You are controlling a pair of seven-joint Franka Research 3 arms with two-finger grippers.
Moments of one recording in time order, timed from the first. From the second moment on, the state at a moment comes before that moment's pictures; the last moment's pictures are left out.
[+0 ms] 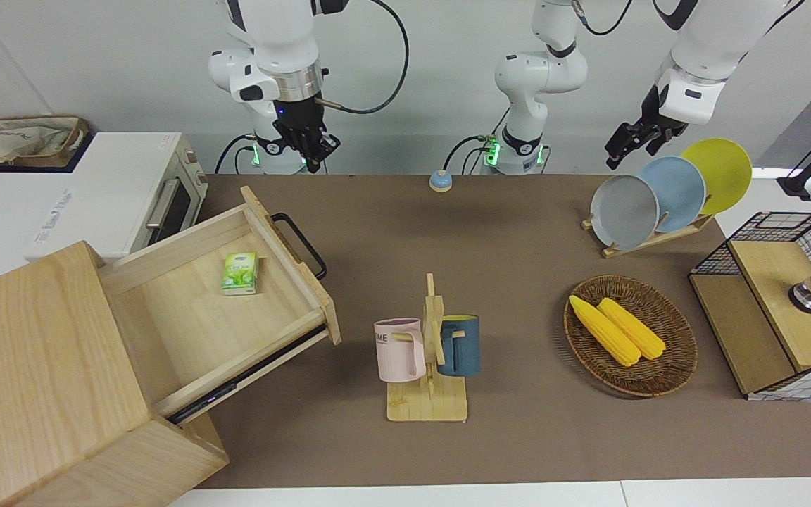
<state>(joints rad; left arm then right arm) 0.02 -0.10 -0.02 -1.64 0.00 1.44 -0.33 0.01 -0.03 0.37 -1.63 0.04 1.58 1.01</state>
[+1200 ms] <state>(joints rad) 0.02 -0.10 -0.02 -1.64 0.00 1.44 -0.33 0.04 0.14 0.37 -1.79 0.03 1.99 1.27</state>
